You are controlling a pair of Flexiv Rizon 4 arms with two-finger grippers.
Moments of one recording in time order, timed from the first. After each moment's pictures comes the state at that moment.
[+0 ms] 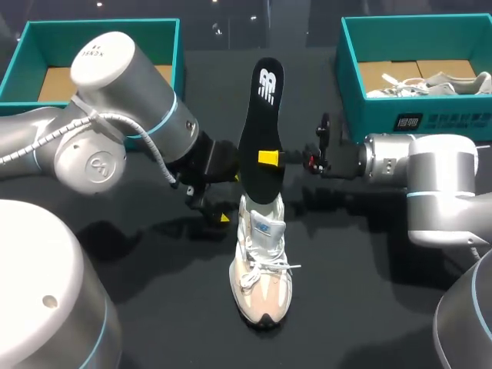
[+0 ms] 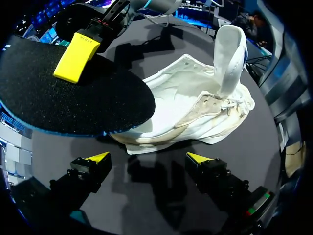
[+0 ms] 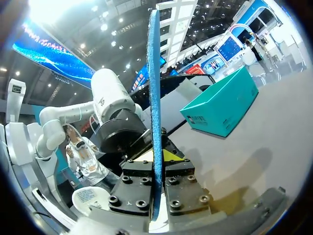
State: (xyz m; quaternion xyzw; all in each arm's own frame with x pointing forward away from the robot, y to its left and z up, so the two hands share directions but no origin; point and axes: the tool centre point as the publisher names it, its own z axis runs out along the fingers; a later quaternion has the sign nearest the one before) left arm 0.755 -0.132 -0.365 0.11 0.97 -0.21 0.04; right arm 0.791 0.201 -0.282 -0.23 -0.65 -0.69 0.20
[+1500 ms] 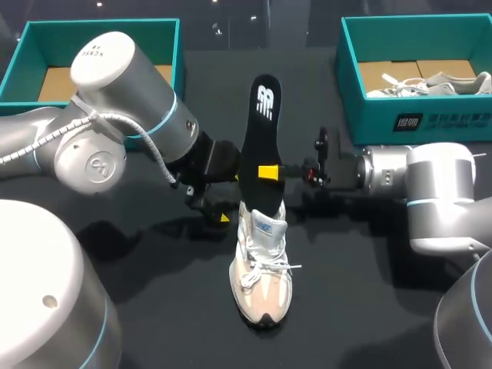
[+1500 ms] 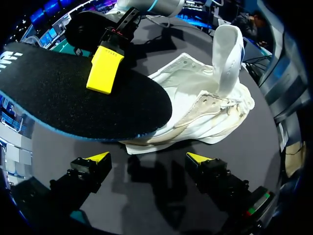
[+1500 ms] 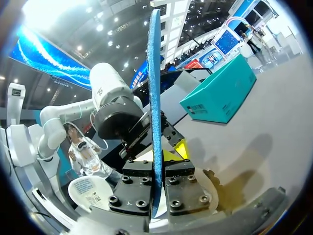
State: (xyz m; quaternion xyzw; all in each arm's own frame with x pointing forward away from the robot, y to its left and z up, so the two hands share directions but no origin) left arm 0.755 -0.132 -0.365 0.11 0.97 -0.21 0.04; right arm 0.774 0.201 -0.306 -0.24 -0.65 -0.68 0.23
